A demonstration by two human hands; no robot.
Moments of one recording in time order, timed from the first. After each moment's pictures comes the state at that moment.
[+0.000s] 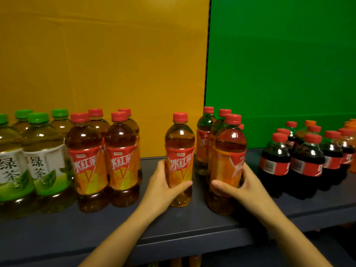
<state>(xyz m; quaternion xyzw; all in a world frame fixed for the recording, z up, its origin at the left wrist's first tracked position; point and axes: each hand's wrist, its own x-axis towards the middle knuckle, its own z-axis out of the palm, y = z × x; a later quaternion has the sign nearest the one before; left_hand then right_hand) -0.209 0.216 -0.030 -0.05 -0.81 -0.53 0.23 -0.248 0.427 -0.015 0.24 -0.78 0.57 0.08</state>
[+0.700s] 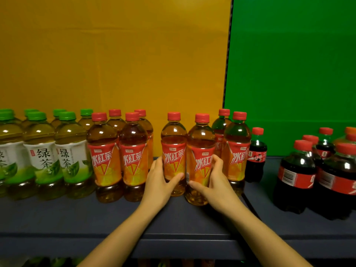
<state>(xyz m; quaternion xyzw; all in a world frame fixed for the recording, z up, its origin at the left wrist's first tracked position) -0.214 0.207 -0.030 0.07 -0.83 -0.41 0.37 -0.265 0.358 -0.016 0.34 -0.79 0.52 0.03</state>
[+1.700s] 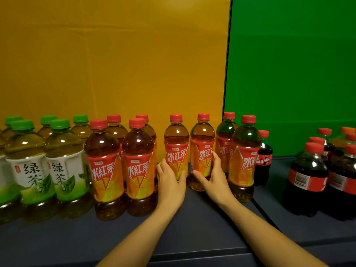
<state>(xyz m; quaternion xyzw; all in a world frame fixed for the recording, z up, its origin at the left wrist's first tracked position) -0.252 0.202 -0.031 0.14 -0.83 -0.38 0.38 -0.319 0.312 -0.038 0.29 -0.77 0.55 0.12</state>
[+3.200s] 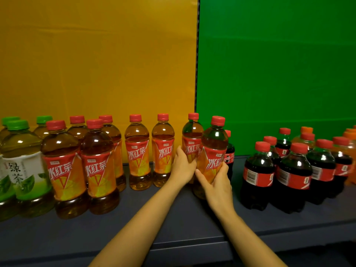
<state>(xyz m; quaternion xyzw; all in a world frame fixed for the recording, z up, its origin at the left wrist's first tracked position) -0.325 0.293 0.001 0.06 -0.83 -0.48 0.26 -0.310 0.403 -0.038 0.16 -0.78 0.57 0.19</state>
